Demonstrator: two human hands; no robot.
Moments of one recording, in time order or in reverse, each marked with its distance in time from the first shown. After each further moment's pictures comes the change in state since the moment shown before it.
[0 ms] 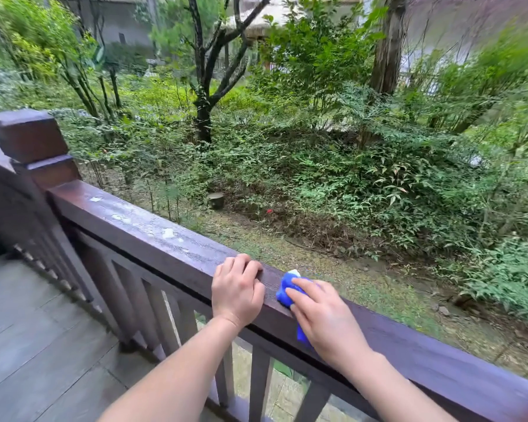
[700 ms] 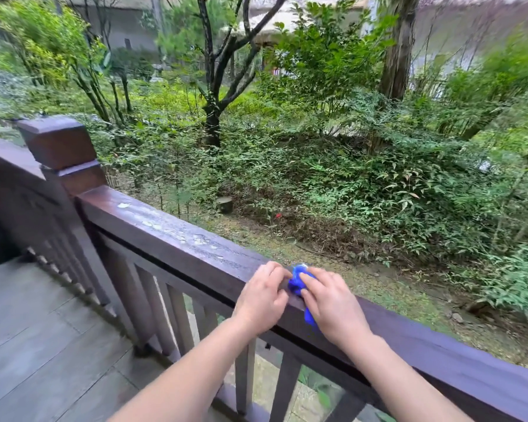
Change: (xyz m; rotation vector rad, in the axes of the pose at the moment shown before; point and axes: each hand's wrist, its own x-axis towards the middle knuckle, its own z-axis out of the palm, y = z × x) left_hand 0.010 -0.033 -0.038 -0.320 -0.310 0.096; right_hand 0.060 -0.039 0.029 0.022 -0.069 0.189
